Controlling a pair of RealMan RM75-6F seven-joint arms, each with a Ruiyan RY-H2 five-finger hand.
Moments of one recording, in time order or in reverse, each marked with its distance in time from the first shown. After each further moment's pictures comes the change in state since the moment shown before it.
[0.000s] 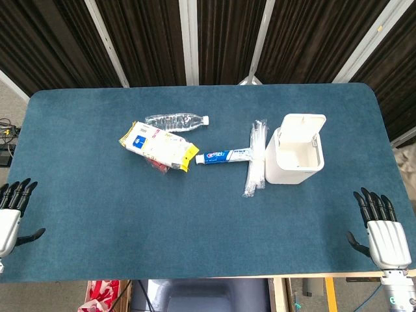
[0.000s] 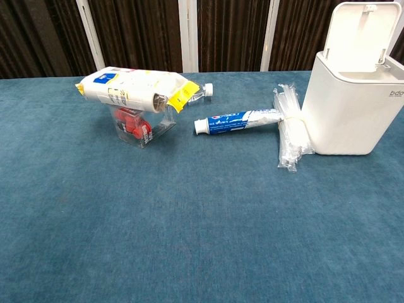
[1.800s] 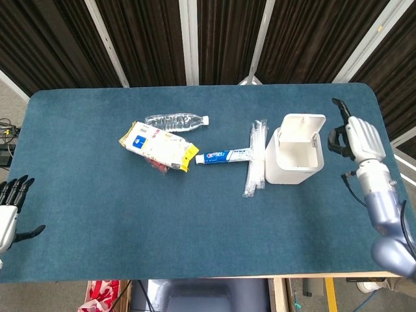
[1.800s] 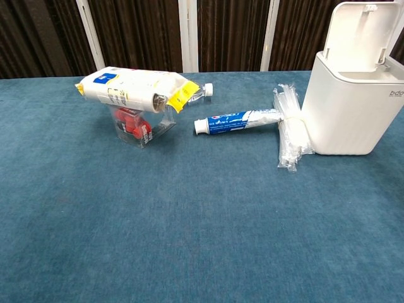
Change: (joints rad) left arm -0.012 0.015 -0.020 -0.016 -0.042 -0.033 -0.062; right arm 0.590 0.226 0.446 -0.133 0.912 -0.644 -0.020
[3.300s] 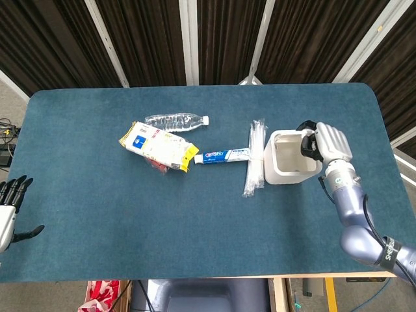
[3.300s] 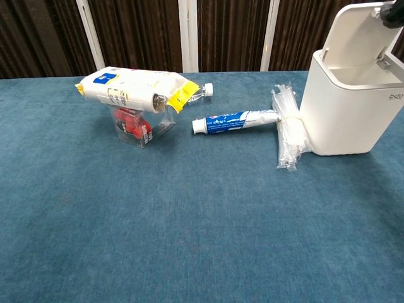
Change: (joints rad) left arm 0.001 0.009 0.004 0.001 0.005 0.001 -0.024; right arm 0.212 -0.046 -0.117 -0.081 0.296 0.088 -0.178
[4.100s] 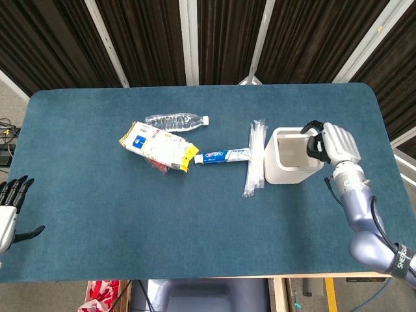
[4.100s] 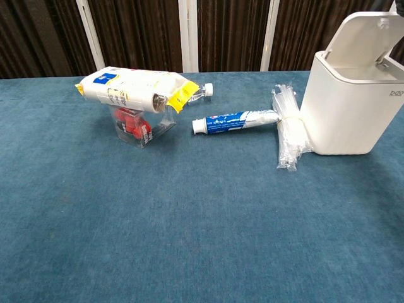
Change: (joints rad) left arm 0.001 -0.002 0.002 -0.002 0.007 0.006 0.010; right arm -0.020 0.068 -0.006 -0.058 -0.007 -0.003 0.035
